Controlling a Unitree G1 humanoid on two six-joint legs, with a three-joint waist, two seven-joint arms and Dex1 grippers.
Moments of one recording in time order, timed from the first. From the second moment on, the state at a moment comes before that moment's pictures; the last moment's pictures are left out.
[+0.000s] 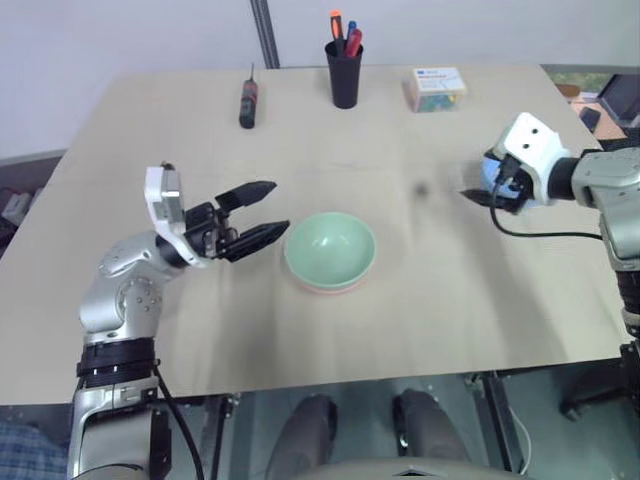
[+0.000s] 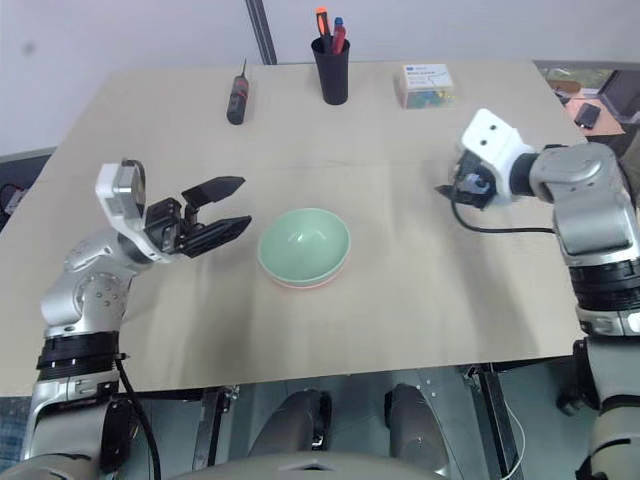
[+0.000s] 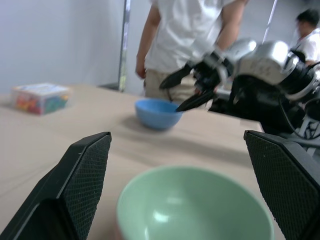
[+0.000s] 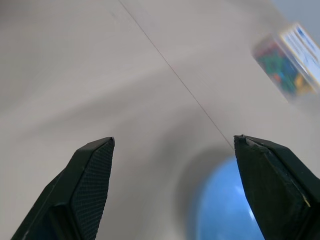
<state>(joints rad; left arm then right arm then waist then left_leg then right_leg) -0.41 0.57 0.26 0.08 -0.73 0.32 -1.28 -0.77 -0.79 0.10 0.11 -0.04 0.53 0.97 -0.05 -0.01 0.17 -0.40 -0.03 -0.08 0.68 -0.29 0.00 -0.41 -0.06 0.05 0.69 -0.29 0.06</state>
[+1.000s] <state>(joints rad) -0.43 0.54 0.25 0.05 -0.75 0.32 -1.23 -0.84 -0.70 0.16 0.69 -0.14 0.08 0.89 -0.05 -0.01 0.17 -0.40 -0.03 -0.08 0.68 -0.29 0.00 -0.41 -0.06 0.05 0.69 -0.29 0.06</state>
